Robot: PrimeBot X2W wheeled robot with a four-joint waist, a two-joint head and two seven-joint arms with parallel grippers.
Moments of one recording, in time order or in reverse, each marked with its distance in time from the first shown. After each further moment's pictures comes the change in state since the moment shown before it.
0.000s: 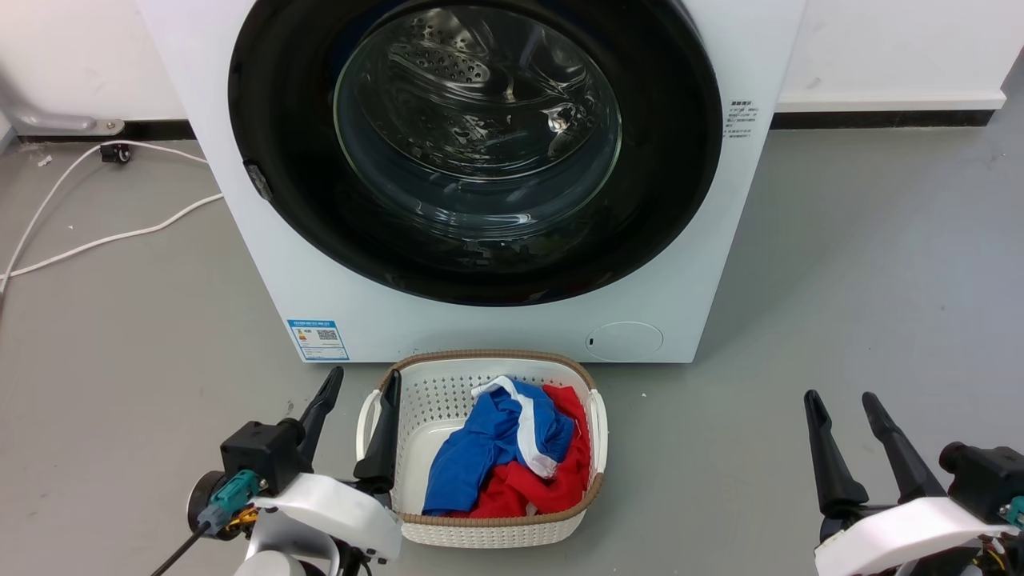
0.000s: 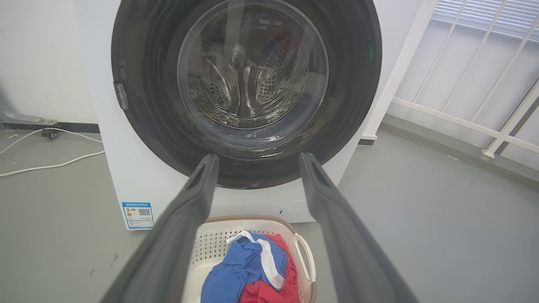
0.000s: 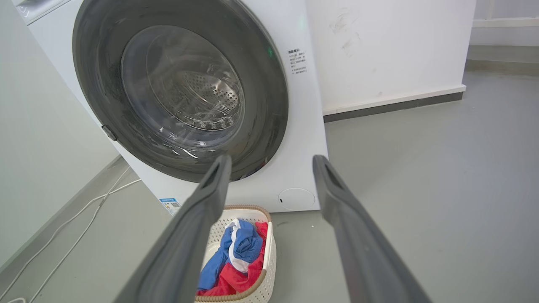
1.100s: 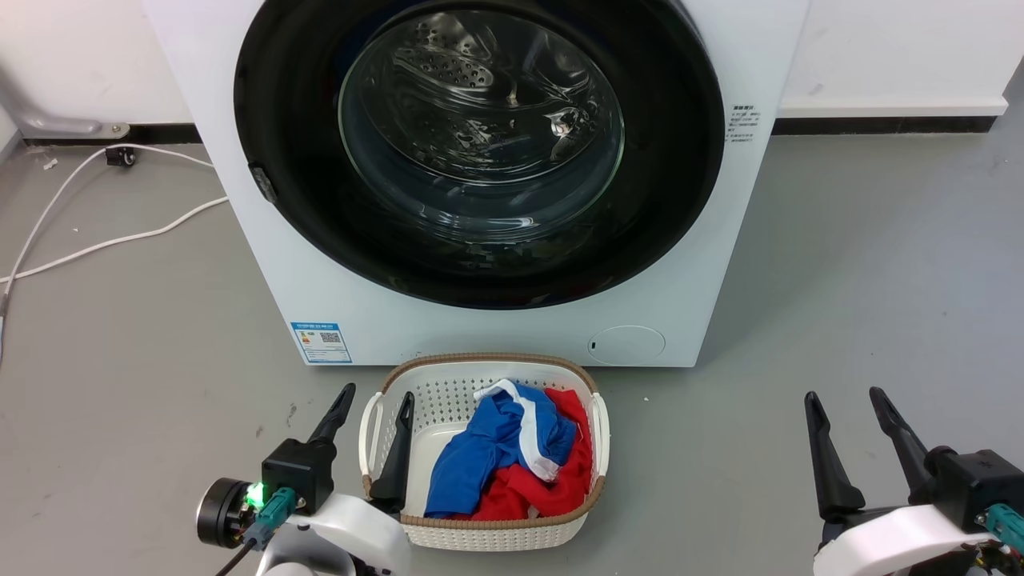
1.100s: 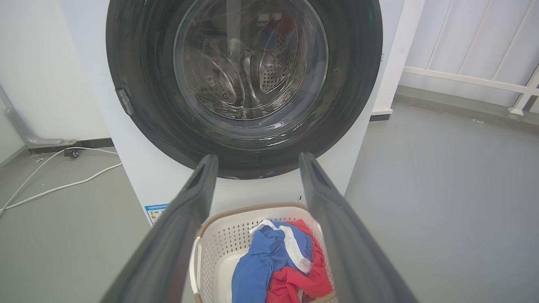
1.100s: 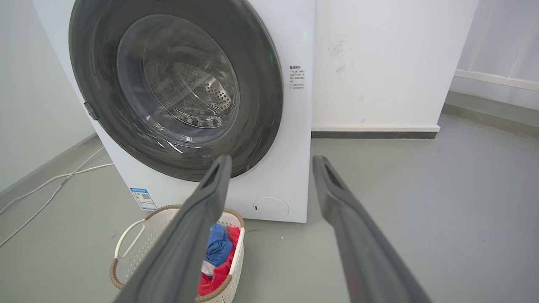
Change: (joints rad) left arm -0.004 -0.004 -0.029 0.084 0.162 0.030 -0.059; right arm 0.016 0.002 -0.001 -0.036 -0.194 0.002 -0.032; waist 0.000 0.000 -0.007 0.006
